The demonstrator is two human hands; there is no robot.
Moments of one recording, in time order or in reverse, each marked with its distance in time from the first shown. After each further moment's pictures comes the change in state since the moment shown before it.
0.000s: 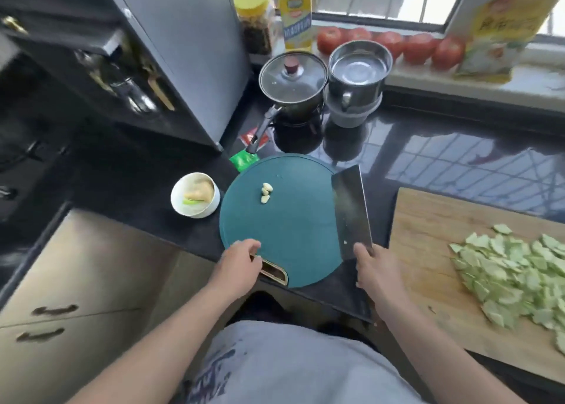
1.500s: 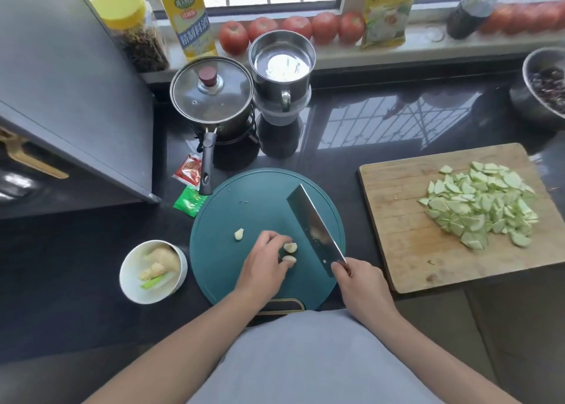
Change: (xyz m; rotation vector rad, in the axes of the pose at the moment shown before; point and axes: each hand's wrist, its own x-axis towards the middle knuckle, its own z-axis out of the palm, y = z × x) left_hand 0.104 0.029 0.010 0.004 -0.263 0.603; right_hand -0.041 -0.020 0.074 -0.391 0.264 0.043
